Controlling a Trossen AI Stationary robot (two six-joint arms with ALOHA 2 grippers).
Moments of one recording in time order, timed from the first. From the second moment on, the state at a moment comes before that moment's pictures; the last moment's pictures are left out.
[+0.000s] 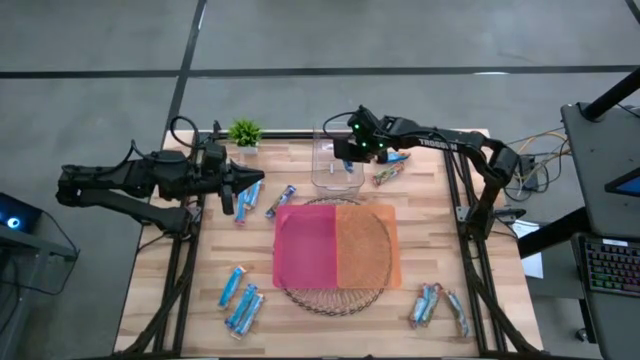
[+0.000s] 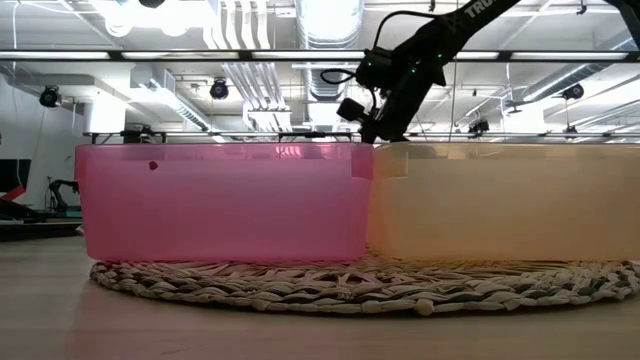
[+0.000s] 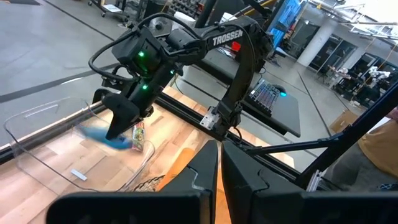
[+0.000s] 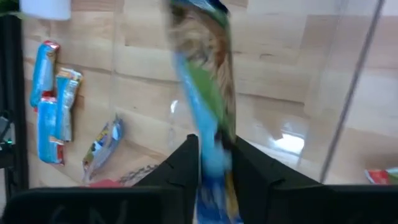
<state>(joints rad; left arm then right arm) -0.11 0.81 1.06 -0.40 -0.36 -0.51 -0.54 1.80 1.35 -0.57 -0.16 0.99</state>
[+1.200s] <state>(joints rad) -0.11 0.83 1.06 -0.40 -0.36 -0.49 -0.44 1.47 1.35 -0.63 -0.26 0.64</state>
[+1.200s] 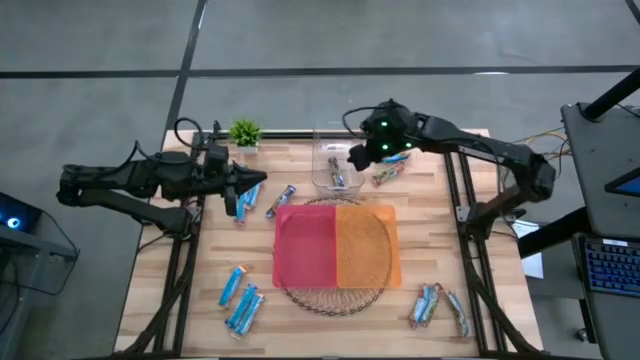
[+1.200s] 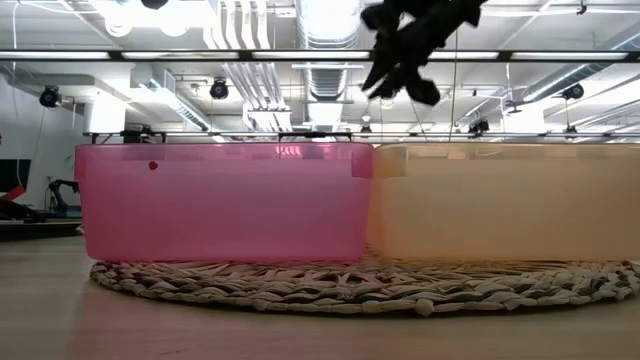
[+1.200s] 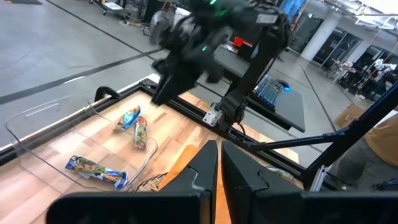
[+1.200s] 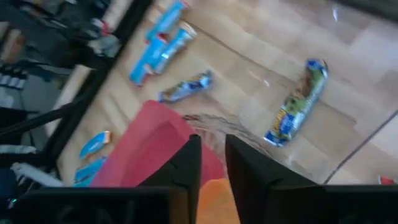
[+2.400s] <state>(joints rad) -0.11 0.91 1.06 -0.37 -0.32 -0.42 -0.26 1.15 1.34 -0.93 -0.29 0.49</state>
